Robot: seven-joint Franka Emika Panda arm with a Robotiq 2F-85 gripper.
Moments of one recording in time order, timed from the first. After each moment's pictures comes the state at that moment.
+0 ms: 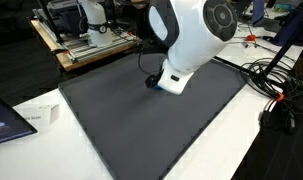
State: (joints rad) arm -0.18 1.16 0.10 -0.66 0.02 1.30 0.17
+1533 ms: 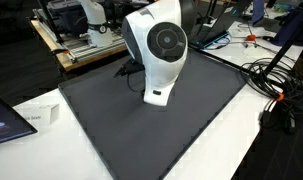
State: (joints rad) arm -0.33 0.99 0.19 -1.11 0.11 1.67 -0.05
